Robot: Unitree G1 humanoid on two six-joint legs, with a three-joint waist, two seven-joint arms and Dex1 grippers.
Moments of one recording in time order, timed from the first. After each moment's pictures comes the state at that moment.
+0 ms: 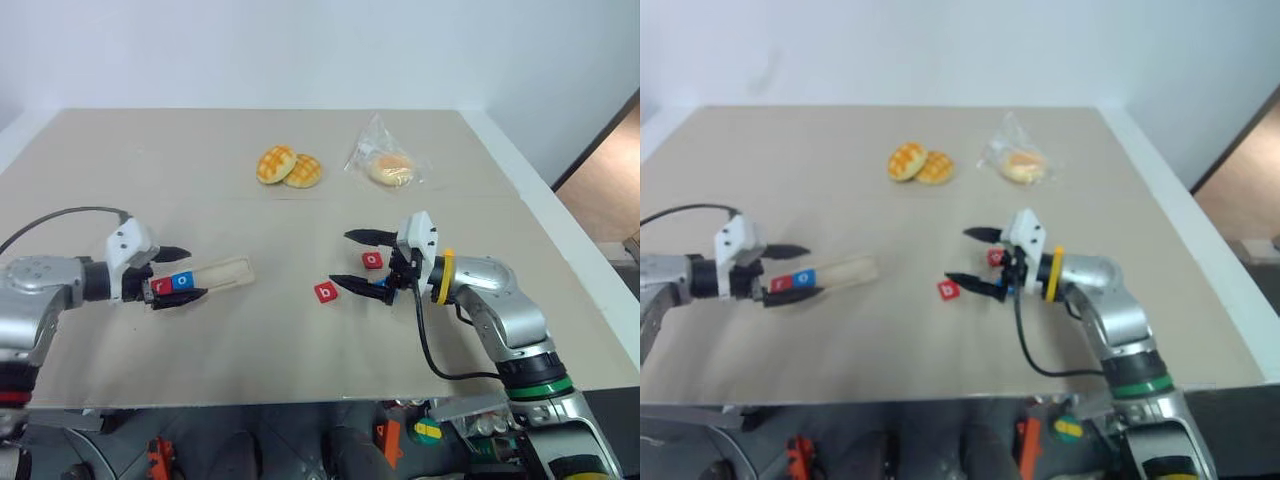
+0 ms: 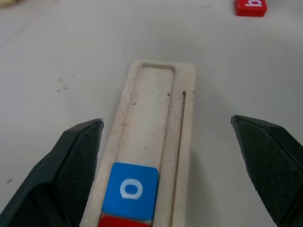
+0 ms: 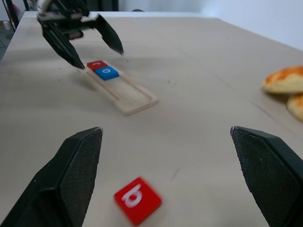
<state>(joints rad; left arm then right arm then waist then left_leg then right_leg) -0.44 0.90 0.03 0.22 -0.36 0.29 -1.24 -0.52 -0.51 0.12 0.02 0.37 0.20 1.02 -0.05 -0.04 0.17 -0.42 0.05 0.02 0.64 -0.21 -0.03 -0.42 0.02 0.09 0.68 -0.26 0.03</state>
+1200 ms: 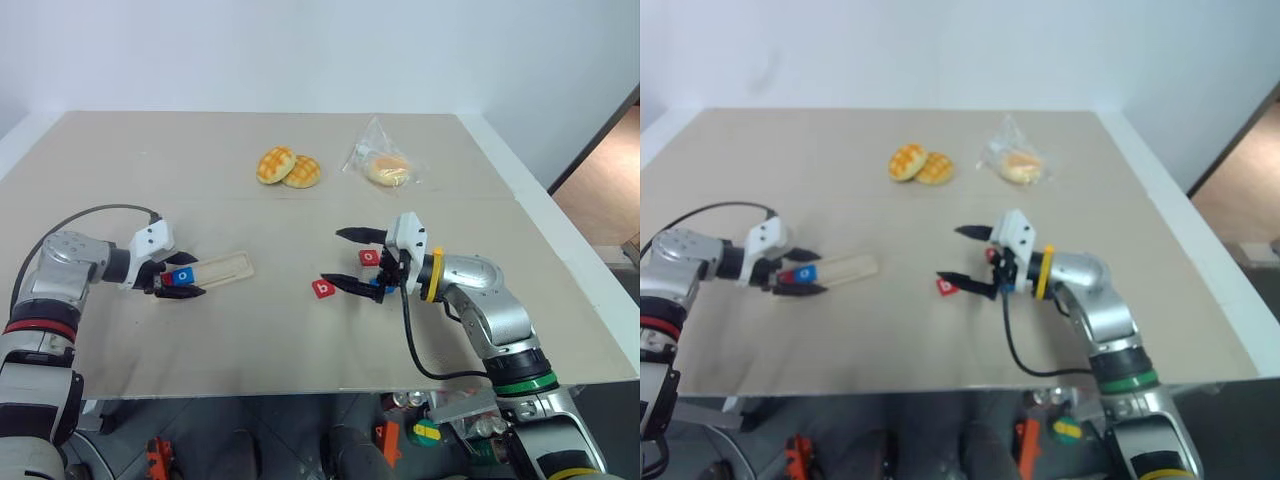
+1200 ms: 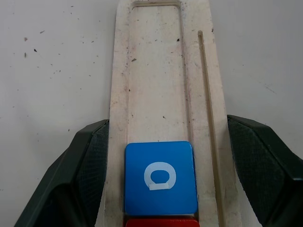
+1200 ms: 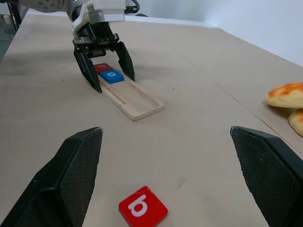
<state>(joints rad) -0.76 0.80 -0.13 0.85 -0.07 -0.09 -1.42 -0.52 -0.48 0.13 0.03 0.33 0.17 1.02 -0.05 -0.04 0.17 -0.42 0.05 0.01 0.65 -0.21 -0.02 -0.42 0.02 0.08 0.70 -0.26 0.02</state>
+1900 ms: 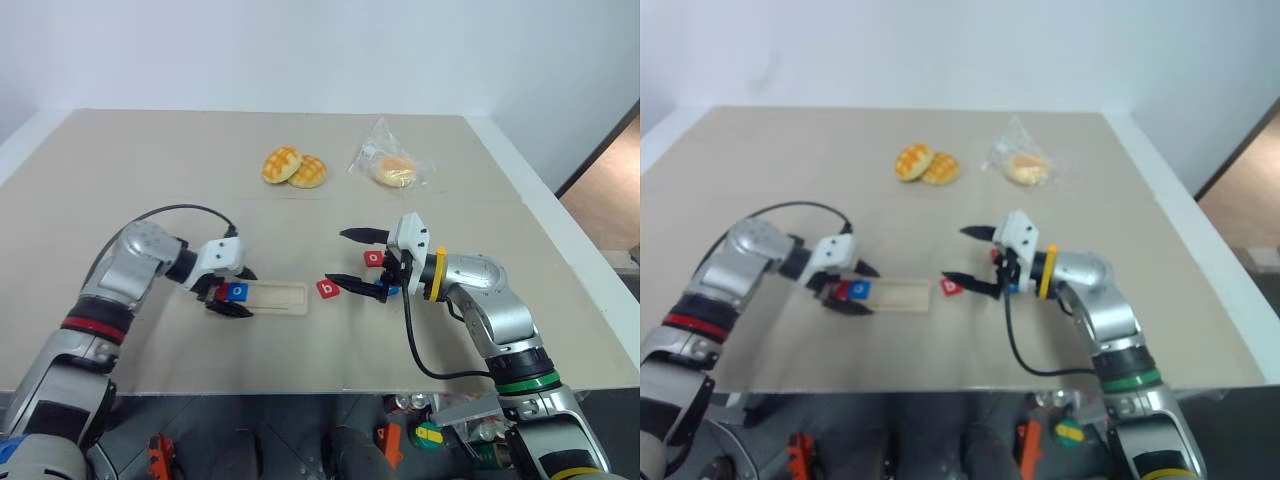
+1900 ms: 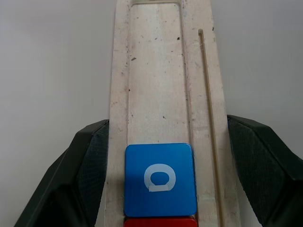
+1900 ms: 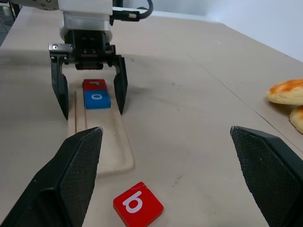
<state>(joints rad) -0.80 0.62 -0.31 0.49 0.02 0.05 -1.47 -0.53 -0.49 0.12 0.06 0.31 0.15 1.02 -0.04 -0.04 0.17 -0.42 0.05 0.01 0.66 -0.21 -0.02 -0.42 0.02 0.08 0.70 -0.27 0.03</state>
